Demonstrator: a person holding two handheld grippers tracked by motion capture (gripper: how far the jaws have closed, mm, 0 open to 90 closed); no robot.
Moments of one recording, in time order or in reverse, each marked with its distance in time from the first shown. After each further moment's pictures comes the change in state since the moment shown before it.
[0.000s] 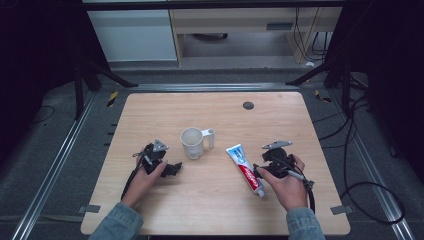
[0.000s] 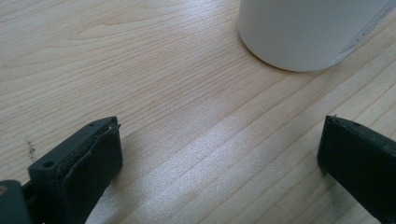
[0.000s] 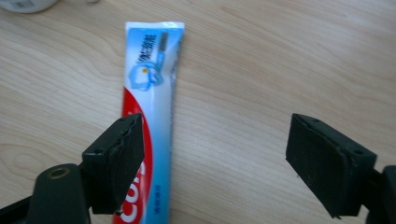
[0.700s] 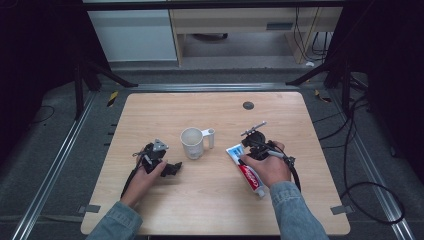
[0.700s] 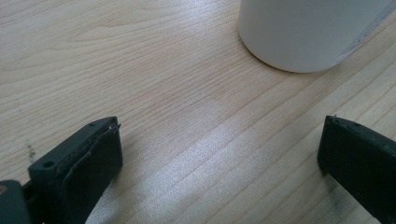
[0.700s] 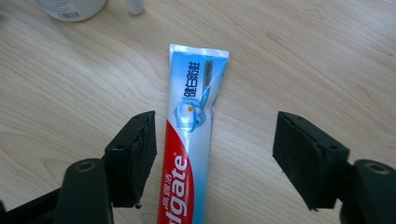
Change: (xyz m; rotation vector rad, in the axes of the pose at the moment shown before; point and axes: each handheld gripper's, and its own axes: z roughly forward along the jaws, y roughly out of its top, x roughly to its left) left arm 0.002 0.001 0.001 -0.004 -0.007 0.003; right arm 0.028 0.058 0.011 0.135 0.044 -0.111
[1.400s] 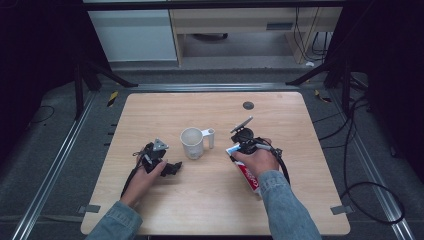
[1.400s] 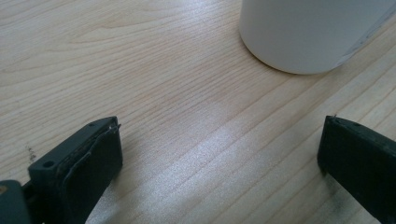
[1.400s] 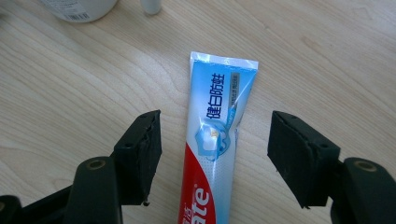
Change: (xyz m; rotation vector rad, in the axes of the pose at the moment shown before) left arm 0.001 0.001 0.001 0.001 0.000 0.002; right arm 0.009 0.023 0.029 0.083 0.050 -0.012
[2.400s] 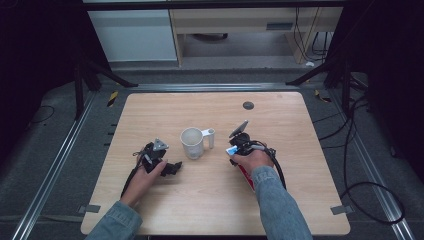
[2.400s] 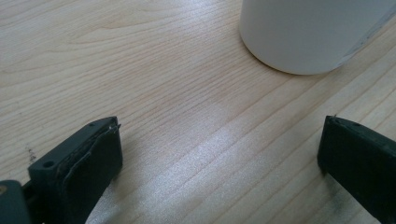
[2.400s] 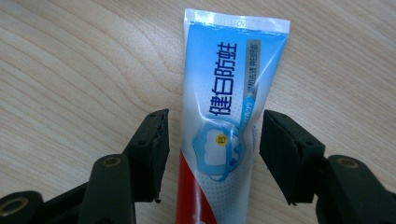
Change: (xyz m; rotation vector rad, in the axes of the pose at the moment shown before) left arm 0.000 0.000 0.000 0.004 -0.001 0.004; right arm -0.006 0.000 0.050 0.148 0.043 0.034
